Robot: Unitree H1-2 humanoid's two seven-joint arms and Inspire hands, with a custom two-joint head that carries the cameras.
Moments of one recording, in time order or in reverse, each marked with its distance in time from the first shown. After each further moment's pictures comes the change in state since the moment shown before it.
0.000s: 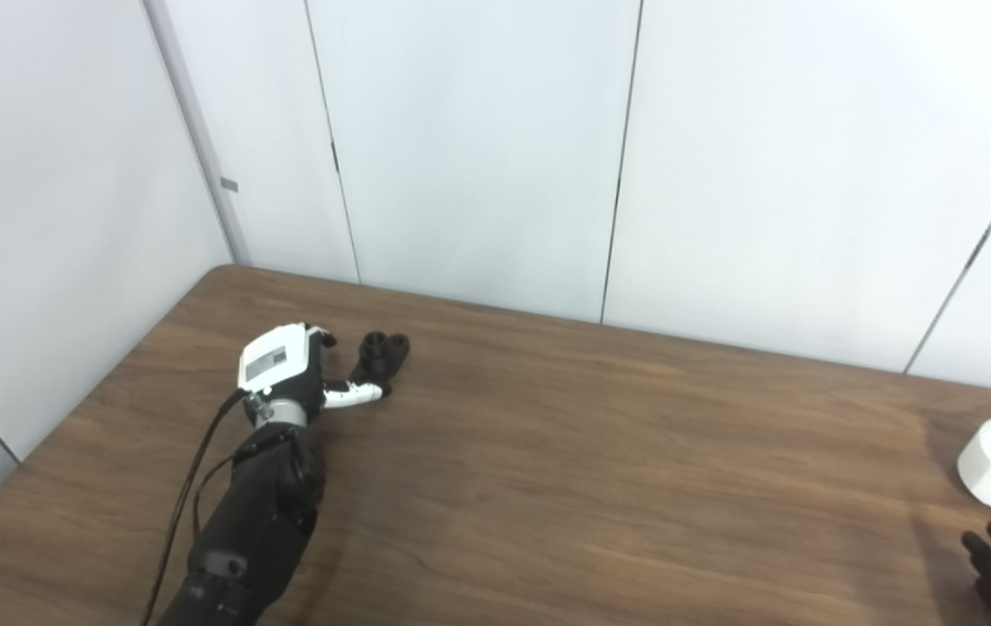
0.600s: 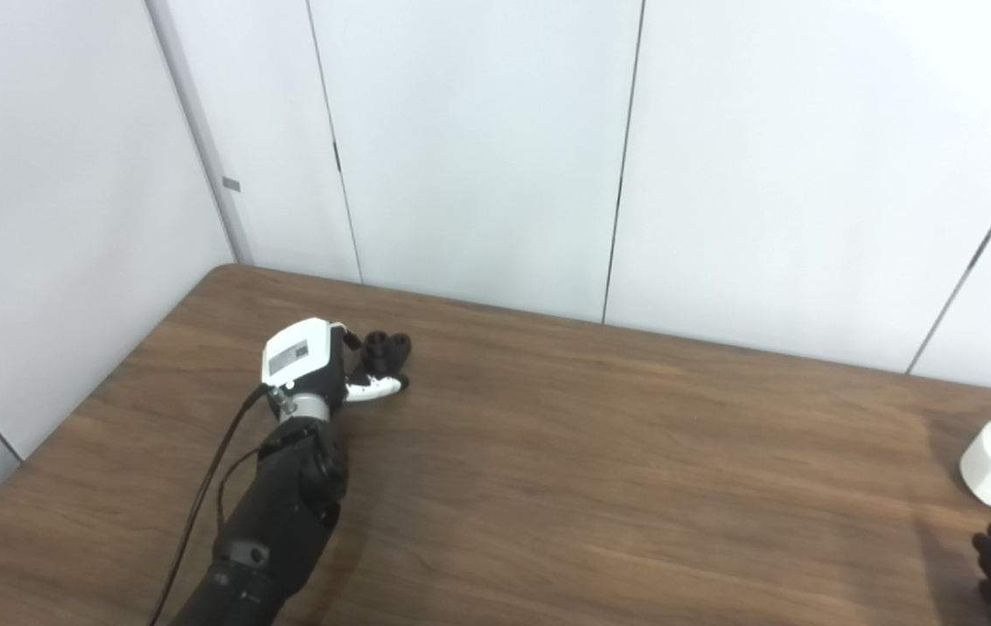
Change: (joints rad) left arm -0.040 -0.028 -0.042 0.045 -0.044 0.000 0.059; right arm 0.009 0.008 0.002 -0.015 -0.034 0.007 -0.018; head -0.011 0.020
